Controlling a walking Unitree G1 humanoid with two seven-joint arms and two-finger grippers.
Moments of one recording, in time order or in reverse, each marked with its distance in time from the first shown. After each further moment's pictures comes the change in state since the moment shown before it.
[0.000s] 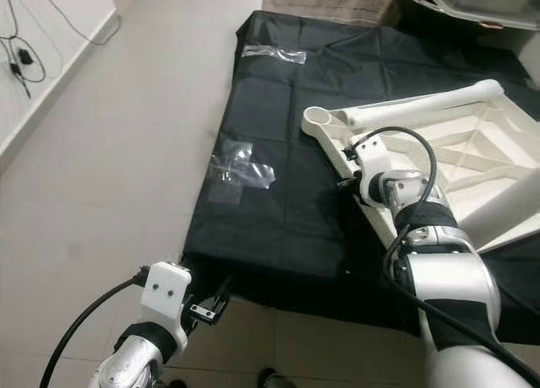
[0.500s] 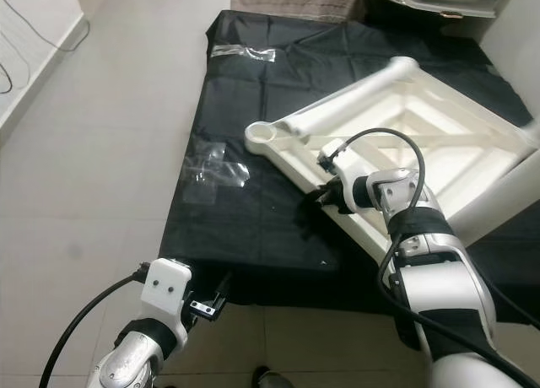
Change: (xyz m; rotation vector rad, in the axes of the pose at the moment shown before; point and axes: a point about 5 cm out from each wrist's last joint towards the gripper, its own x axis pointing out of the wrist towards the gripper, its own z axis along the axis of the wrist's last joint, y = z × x) left arm 0.002 0.001 0.002 0.006 -0.008 0.001; right arm -0.001 0.031 -0.001 -0.265 0.012 0.424
